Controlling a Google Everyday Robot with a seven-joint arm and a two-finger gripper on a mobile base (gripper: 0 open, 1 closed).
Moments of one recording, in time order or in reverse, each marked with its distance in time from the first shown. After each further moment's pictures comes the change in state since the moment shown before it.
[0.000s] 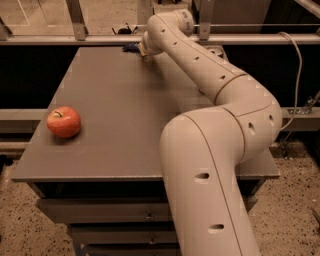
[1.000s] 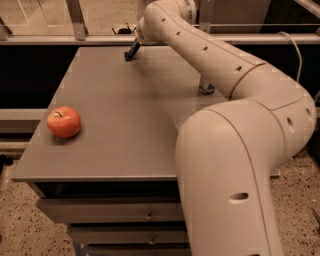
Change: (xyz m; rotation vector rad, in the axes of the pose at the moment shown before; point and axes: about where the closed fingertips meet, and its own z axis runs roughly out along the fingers) arm -0.043 0.021 -0.059 -0.005 -0.111 -0.114
